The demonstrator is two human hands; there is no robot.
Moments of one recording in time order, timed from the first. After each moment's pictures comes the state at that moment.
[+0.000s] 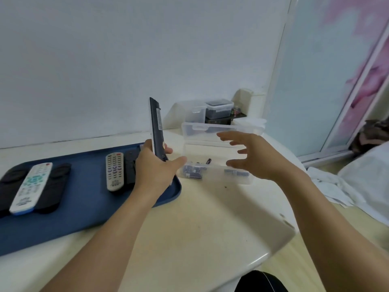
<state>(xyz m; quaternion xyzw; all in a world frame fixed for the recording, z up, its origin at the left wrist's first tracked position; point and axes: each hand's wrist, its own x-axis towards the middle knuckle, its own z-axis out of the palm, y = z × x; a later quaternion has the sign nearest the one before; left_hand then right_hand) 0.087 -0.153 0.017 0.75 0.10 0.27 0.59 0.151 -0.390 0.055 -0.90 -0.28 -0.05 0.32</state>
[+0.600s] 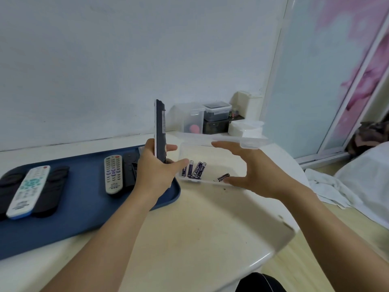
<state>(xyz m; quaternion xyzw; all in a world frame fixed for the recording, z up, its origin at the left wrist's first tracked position) 0.088 -0.155 0.020 0.74 0.06 0.27 0.61 0.126 -0.398 0.043 -0.88 -0.37 -0.11 0.28</state>
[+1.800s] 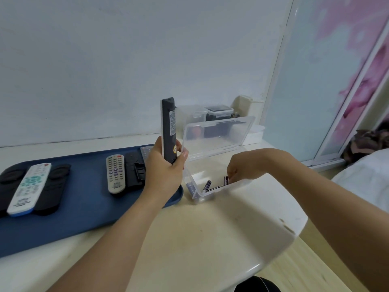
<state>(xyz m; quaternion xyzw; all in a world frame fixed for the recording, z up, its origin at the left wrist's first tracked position) 0.091 -0.164 0.017 0.71 -0.01 0.33 0.62 0.161 -0.359 0.080 -0.93 -0.27 0.19 -0.15</state>
